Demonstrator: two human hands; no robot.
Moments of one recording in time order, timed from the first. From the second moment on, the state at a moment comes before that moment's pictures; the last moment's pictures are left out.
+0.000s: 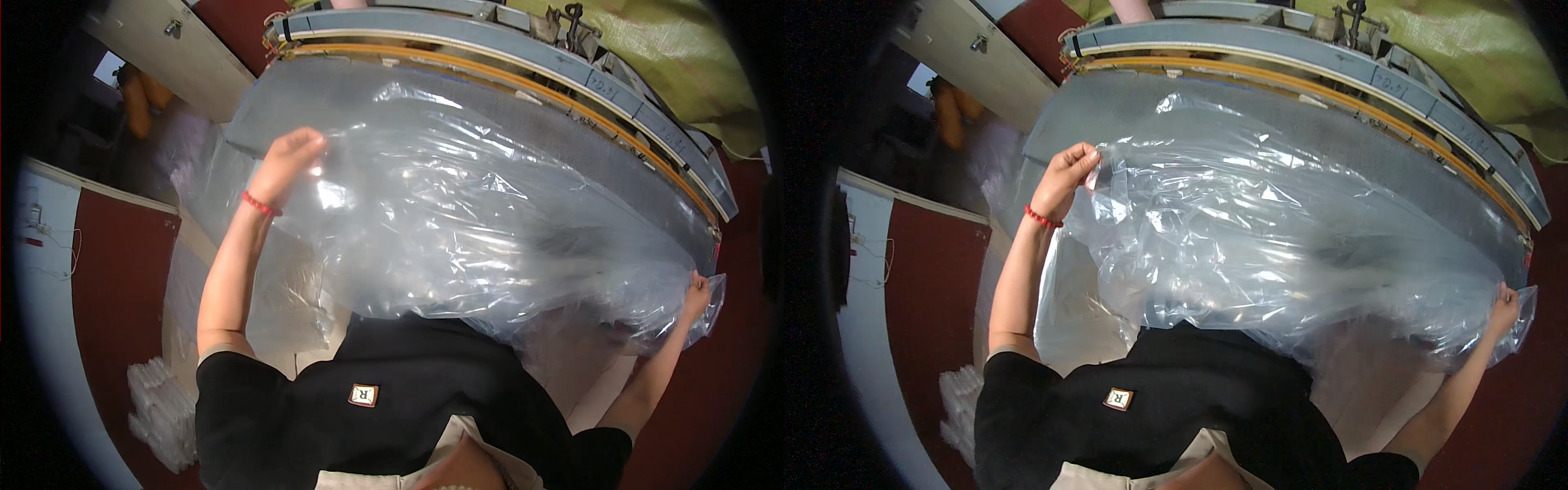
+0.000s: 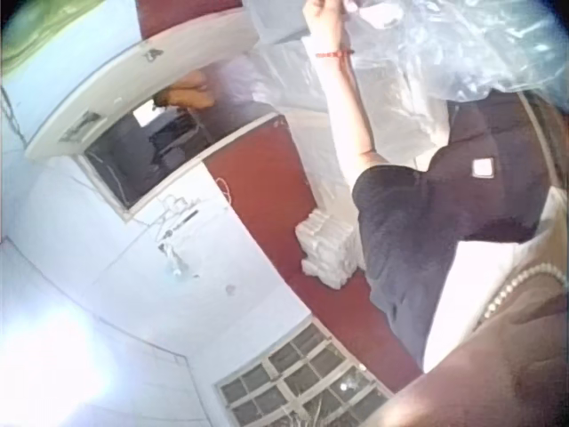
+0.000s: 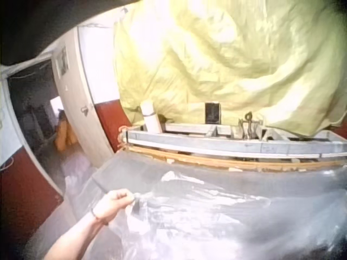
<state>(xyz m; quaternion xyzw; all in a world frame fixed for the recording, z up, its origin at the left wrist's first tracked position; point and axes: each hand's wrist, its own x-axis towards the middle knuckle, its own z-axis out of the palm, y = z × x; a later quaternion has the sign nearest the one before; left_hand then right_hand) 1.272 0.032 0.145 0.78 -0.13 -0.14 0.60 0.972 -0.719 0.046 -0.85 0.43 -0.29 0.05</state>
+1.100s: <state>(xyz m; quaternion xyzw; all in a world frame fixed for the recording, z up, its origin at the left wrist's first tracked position) 1.412 -0.078 0.087 0.95 -0.13 0.05 0.26 0.957 -0.726 0.037 -0.80 0.40 -0.40 0.19</state>
